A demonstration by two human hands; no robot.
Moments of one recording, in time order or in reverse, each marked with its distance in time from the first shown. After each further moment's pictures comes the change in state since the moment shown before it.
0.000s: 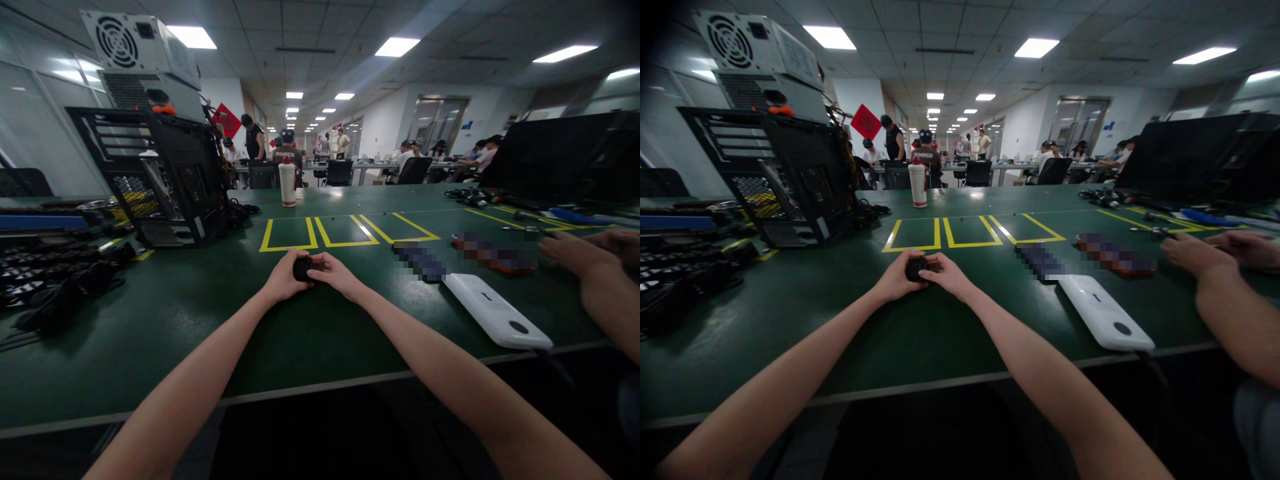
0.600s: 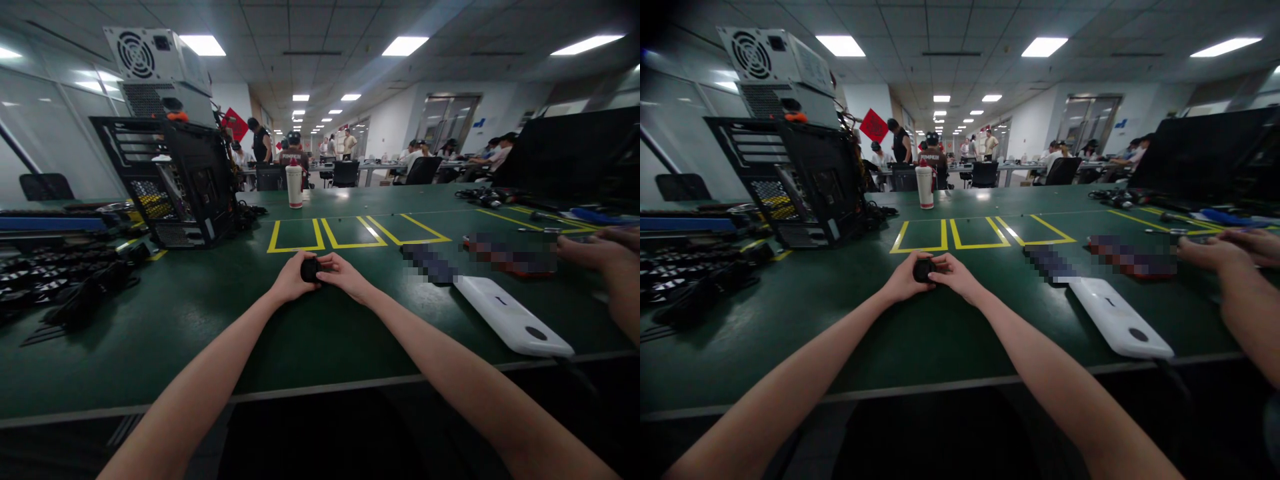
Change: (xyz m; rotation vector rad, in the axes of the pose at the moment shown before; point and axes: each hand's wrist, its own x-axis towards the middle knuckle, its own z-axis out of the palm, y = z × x) left_hand -0.002 0.004 -0.003 -0.019 -0.014 -0.046; right_hand -0.004 -0.002 -0.001 0.042 -0.034 0.008
